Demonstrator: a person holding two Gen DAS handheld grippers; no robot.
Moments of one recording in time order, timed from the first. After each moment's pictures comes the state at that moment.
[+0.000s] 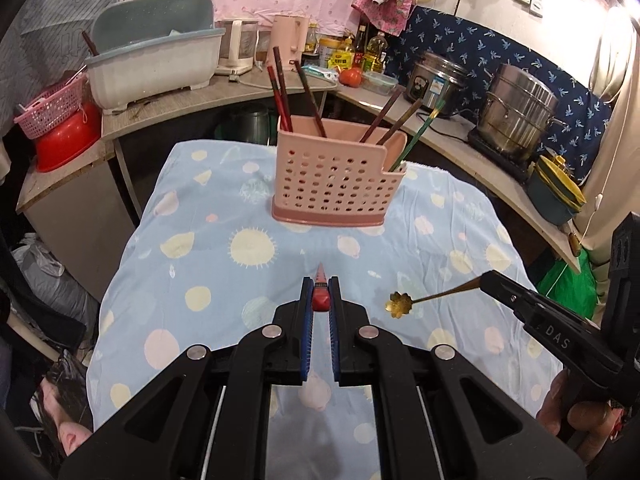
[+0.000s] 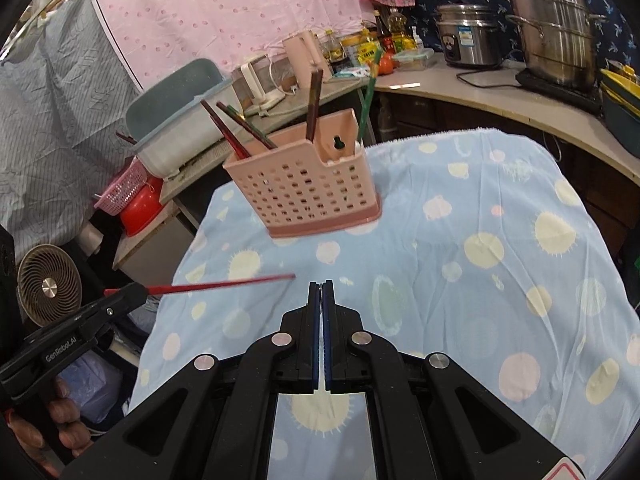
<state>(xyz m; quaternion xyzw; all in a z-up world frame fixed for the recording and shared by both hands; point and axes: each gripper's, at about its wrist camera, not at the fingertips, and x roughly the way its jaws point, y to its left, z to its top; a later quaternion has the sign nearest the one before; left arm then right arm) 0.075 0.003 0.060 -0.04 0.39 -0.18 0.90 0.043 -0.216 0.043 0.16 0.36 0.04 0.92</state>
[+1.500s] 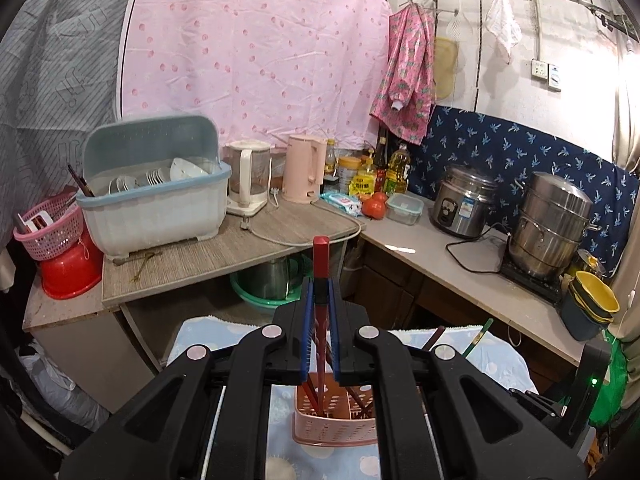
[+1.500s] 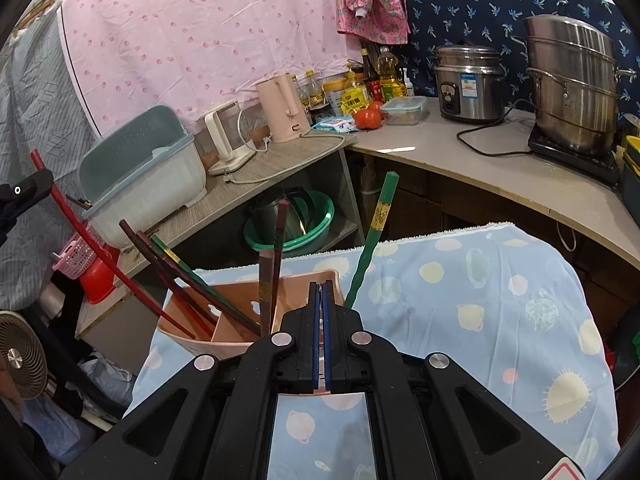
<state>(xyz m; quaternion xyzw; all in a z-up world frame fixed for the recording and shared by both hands) 0.248 -0.019 0.177 -0.04 0.23 -0.13 0.97 0.221 -0.249 0.078 0.14 0.31 -0.02 0.94</state>
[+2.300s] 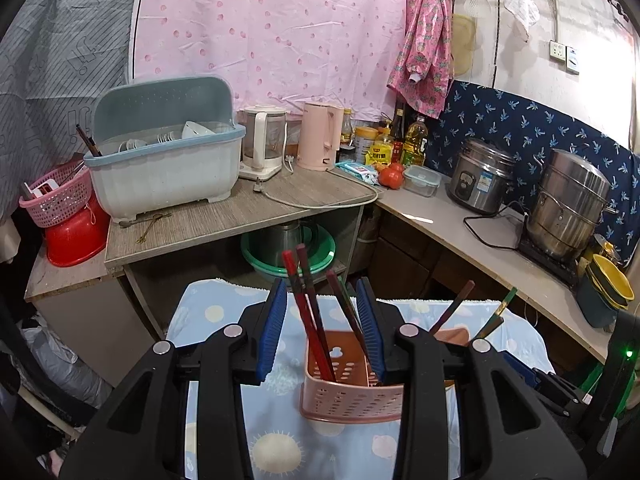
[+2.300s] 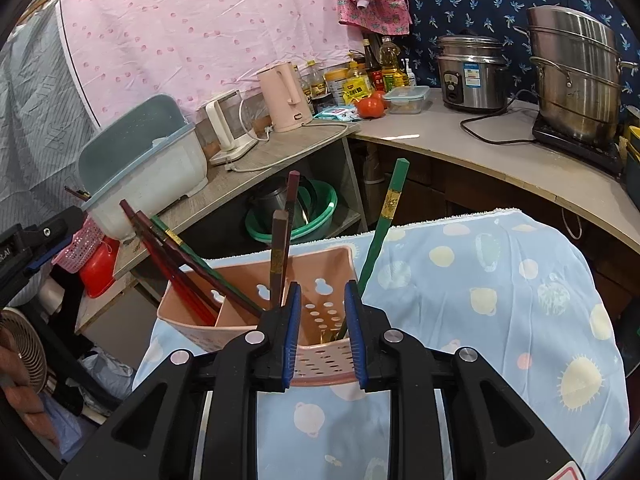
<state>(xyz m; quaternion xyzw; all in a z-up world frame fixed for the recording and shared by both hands) 0.246 -0.020 0.130 -0.04 0.26 -0.10 0.96 0.220 -0.236 0.066 0.14 0.32 -0.01 0.93</state>
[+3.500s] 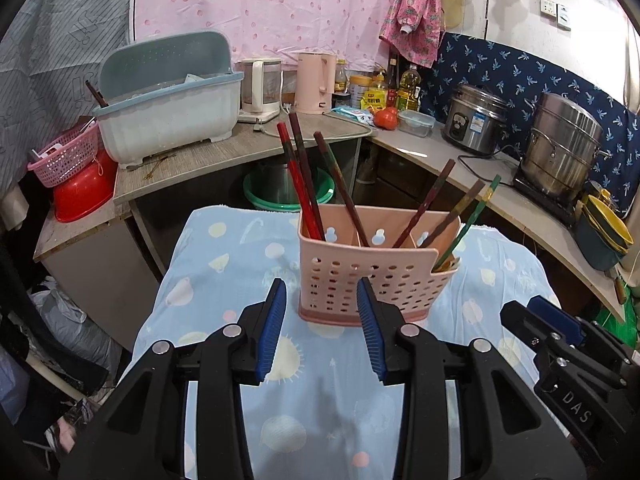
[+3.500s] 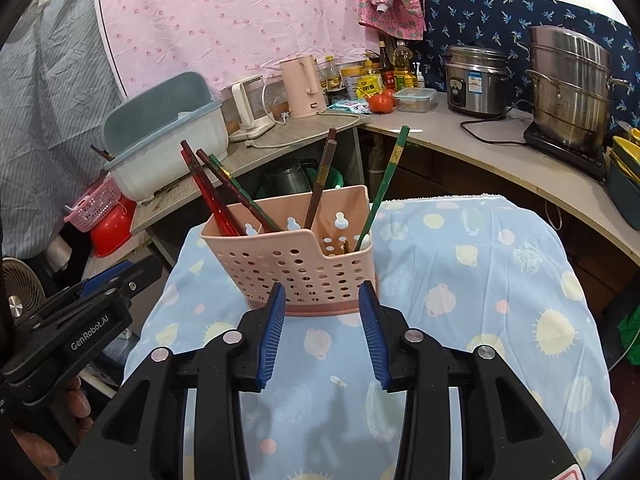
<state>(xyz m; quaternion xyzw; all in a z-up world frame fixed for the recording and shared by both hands) 0.171 -0.026 0.074 -0.01 0.33 -0.10 0.94 0.131 -0.202 0.071 0.10 0.33 -0.01 0.94</state>
